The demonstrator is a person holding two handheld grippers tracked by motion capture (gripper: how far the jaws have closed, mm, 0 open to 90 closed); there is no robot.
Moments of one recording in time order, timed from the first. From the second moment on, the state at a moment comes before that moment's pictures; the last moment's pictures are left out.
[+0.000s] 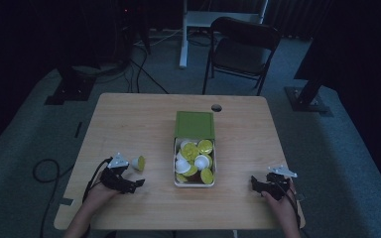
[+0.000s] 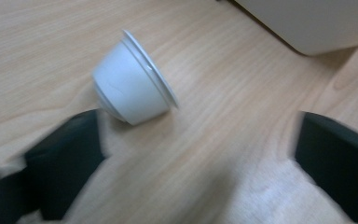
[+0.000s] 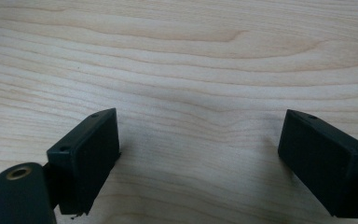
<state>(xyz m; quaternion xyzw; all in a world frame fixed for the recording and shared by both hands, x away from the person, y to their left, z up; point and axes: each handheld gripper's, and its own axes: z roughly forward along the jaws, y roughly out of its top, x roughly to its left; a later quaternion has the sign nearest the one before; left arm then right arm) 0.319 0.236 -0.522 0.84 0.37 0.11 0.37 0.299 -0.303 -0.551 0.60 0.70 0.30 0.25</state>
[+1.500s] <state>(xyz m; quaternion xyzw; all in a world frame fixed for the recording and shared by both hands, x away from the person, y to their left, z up) 0.284 0.178 -0.542 0.89 0.24 0.08 0.36 0.299 -0.303 -0.551 0.60 0.70 0.30 0.25</state>
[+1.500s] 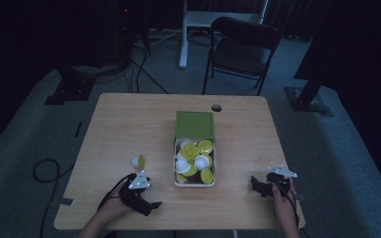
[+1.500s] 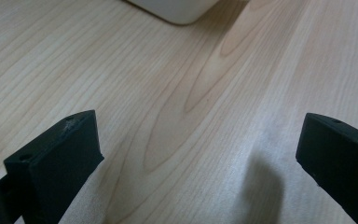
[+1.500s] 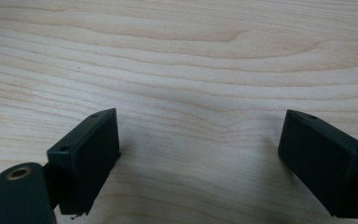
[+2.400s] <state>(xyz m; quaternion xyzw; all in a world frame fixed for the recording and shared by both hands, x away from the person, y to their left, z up) 0.286 0.169 -0.529 0.88 0.24 0.10 0.39 0.290 -0.282 -0.545 0.56 0.72 0.33 0.23</state>
